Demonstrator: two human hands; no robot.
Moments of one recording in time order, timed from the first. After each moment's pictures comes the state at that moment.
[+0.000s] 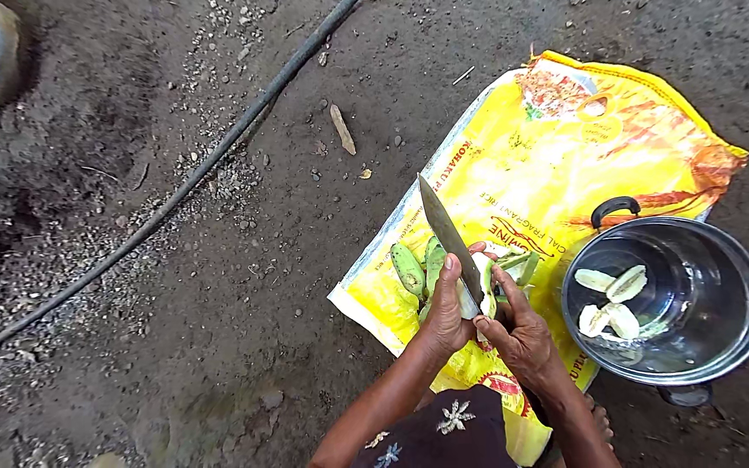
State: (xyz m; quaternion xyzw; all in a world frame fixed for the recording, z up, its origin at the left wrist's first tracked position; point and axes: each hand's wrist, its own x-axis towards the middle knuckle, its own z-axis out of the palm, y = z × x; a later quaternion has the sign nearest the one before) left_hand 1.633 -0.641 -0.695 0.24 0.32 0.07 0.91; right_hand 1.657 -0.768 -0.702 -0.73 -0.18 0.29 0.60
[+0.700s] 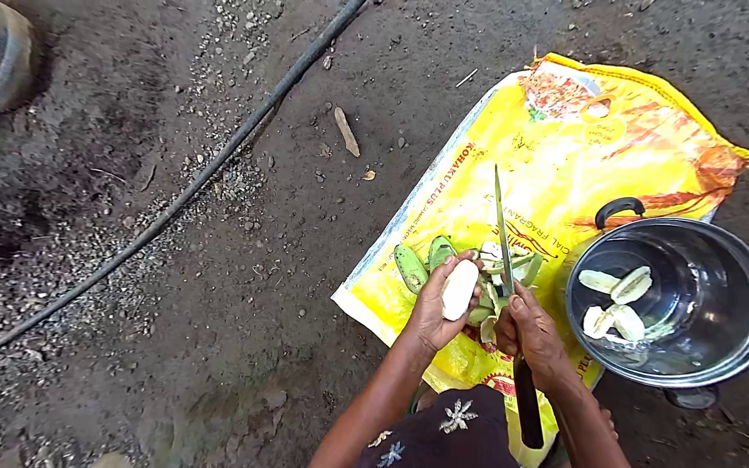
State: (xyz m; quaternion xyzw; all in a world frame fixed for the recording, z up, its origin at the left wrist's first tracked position) left_hand 1.625 -0.614 -0.699 0.17 0.39 -0.01 0.91; right_hand 1.661 -0.775 -0.715 -0.58 0.03 0.42 0.70
